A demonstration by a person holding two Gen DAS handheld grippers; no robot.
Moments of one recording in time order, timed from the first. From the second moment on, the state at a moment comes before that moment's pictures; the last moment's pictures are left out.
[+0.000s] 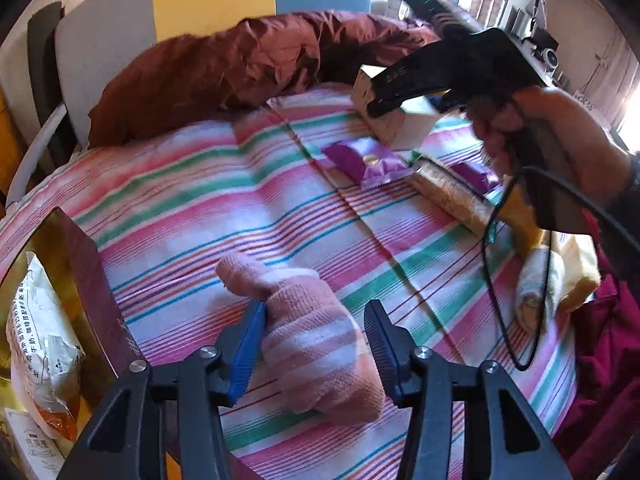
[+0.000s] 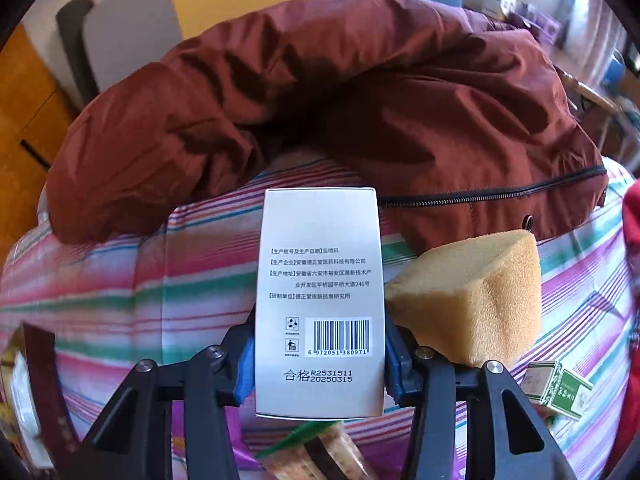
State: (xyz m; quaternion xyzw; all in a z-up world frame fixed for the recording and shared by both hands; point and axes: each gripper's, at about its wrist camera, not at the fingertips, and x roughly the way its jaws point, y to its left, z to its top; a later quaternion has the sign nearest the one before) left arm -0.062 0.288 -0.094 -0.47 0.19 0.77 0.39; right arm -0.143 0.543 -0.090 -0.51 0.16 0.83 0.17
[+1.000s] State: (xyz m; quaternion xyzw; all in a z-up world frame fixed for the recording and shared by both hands) left arm -0.033 0.184 -0.011 -0.39 0.04 0.84 0.36; right arm -0.042 0.415 0.013 -0.40 0.11 0.91 0.00
